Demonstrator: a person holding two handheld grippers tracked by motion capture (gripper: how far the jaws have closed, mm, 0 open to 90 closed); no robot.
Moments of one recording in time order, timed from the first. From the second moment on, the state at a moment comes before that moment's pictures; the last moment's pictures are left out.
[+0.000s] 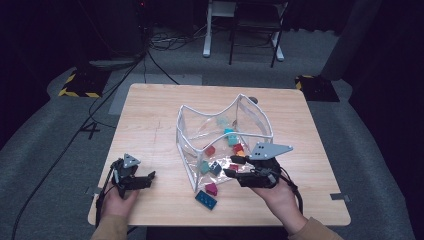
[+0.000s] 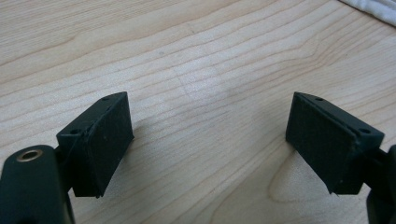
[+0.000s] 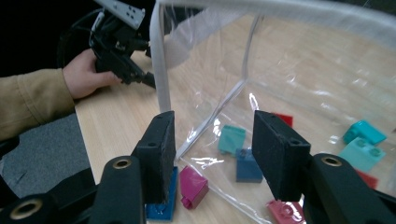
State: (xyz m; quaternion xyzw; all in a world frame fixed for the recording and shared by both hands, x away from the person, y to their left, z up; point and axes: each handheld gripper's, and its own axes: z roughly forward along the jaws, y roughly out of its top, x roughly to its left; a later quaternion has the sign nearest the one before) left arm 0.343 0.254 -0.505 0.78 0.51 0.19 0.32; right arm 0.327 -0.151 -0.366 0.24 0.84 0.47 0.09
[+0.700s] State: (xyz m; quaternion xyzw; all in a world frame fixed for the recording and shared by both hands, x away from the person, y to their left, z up) left arm 0.343 0.254 -0.505 0.78 0.51 0.19 0.32; right arm 0.329 -0.125 -0.447 0.26 0.87 0.41 0.09
